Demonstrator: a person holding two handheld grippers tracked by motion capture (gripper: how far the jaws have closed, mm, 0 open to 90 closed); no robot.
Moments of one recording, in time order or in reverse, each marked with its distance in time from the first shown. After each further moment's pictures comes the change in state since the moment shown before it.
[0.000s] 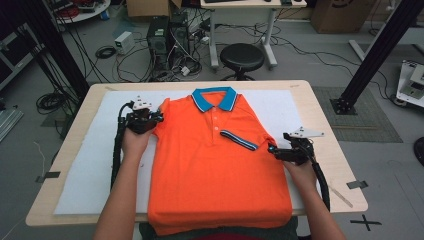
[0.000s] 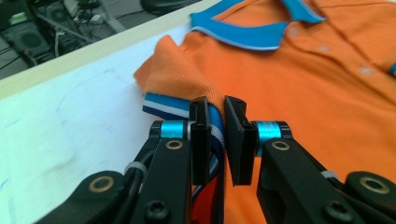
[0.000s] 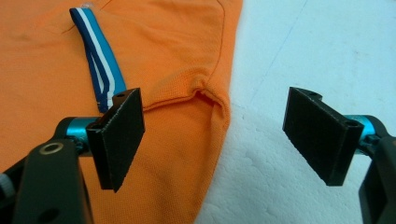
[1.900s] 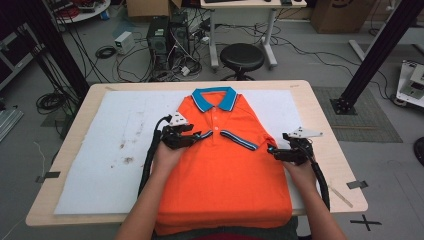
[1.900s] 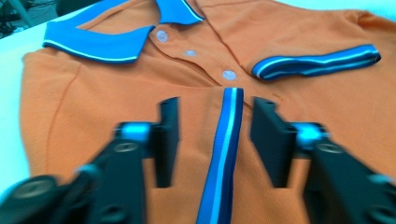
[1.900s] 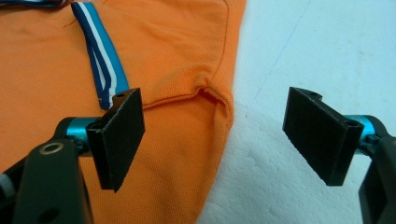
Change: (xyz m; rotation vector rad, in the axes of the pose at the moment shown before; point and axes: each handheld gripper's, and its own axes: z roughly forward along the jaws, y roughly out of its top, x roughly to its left) left arm -0.093 -0.005 0.029 -0.020 -0.185 0.046; right arm 0.001 0.000 0.001 0.012 0.004 -0.017
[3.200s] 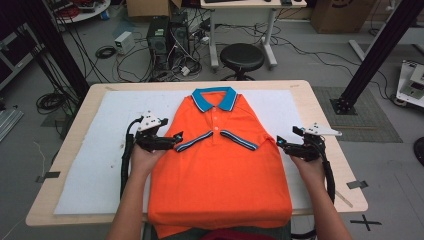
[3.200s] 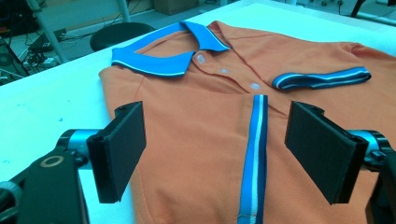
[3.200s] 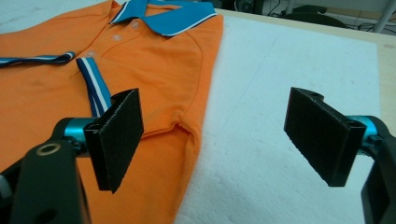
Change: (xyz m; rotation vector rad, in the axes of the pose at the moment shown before) left arm 0.032 -0.019 -0.056 -0.149 0.023 -0.012; right arm -0.019 0.007 -0.027 -0.134 -0.008 0.057
